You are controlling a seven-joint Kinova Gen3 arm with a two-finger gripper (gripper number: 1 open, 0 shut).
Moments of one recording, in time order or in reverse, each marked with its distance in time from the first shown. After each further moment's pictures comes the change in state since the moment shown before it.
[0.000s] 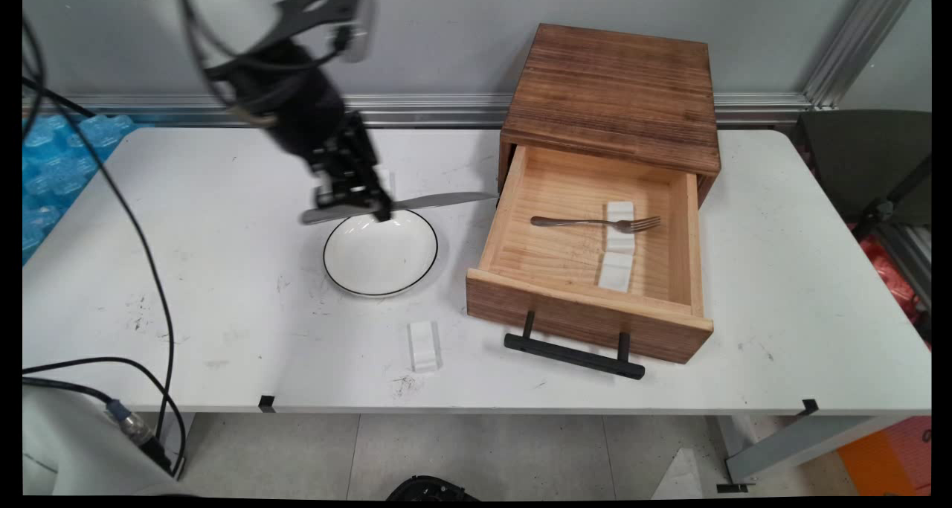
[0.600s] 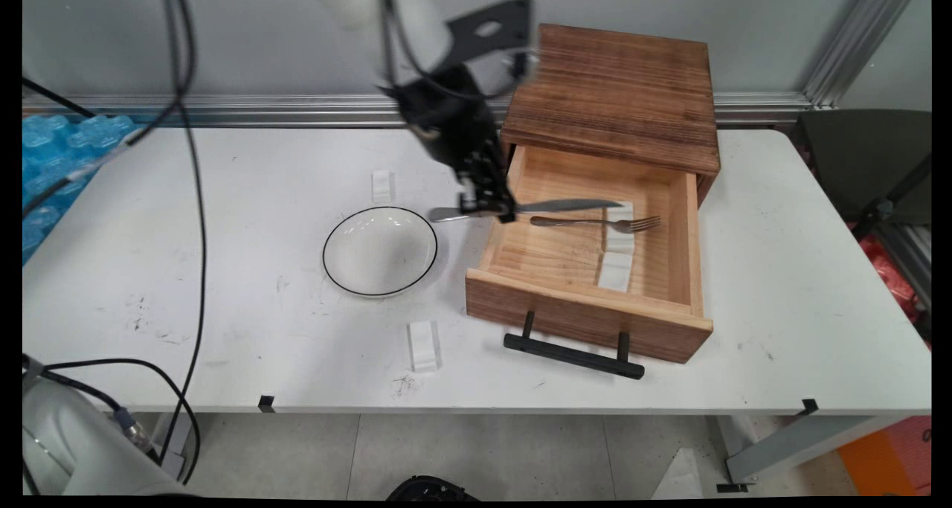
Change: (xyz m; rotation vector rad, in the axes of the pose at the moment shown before) arm 0.102 -0.016 0.074 0.004 0.054 0.117
